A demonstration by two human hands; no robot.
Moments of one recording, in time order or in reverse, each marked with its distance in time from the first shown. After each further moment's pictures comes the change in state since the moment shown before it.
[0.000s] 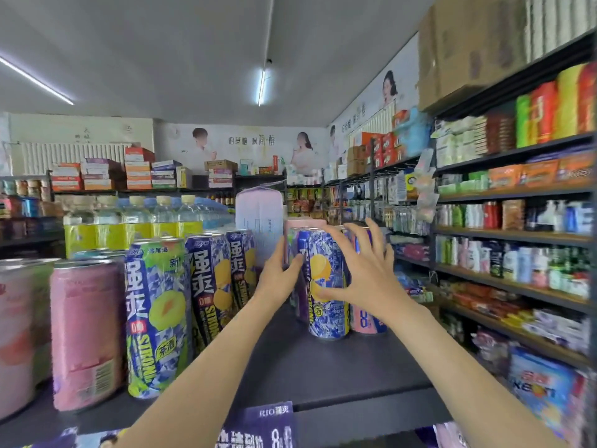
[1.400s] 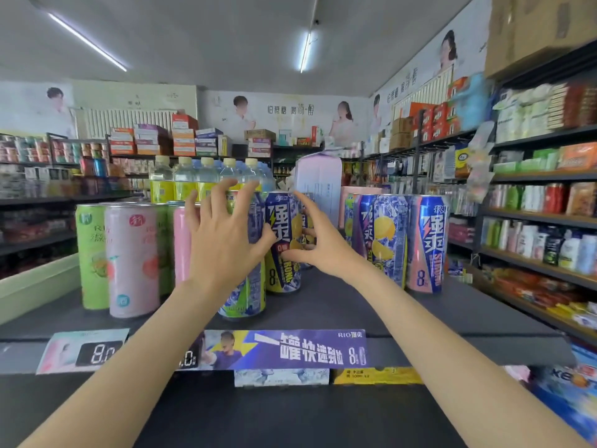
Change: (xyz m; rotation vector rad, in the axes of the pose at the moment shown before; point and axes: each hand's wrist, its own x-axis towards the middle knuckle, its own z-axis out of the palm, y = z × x) left_hand -0.100 0.001 -0.152 1.055 0.602 0.432; right_hand 0.012 -0.137 0.034 0.914 -0.242 -0.121
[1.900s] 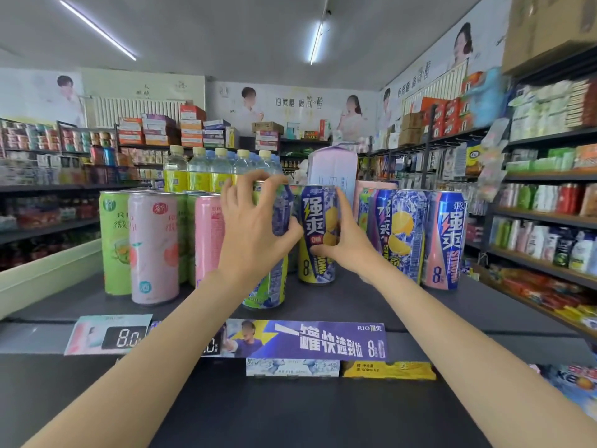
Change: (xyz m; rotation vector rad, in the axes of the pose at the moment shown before) left_hand 0.000 0.004 0.002 -0.334 0.132 0.039; right_hand 0.000 0.014 0.001 -0.015 0.115 0.152
